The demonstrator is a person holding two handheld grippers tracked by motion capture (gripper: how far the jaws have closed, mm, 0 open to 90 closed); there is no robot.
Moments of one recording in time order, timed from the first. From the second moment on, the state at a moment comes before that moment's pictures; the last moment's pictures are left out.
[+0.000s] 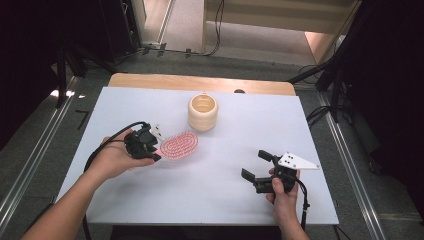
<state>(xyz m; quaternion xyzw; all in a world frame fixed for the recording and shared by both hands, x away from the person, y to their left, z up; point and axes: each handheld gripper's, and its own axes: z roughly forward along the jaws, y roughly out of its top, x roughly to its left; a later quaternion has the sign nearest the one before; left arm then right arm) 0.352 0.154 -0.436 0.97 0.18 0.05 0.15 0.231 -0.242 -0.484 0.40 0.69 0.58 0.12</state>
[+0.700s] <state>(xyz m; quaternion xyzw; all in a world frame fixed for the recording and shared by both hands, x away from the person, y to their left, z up) 0.340 0.127 -0.419 0.96 0.16 0.06 0.21 0.252 -0.174 -0.479 0.41 0.68 0.60 0.07</state>
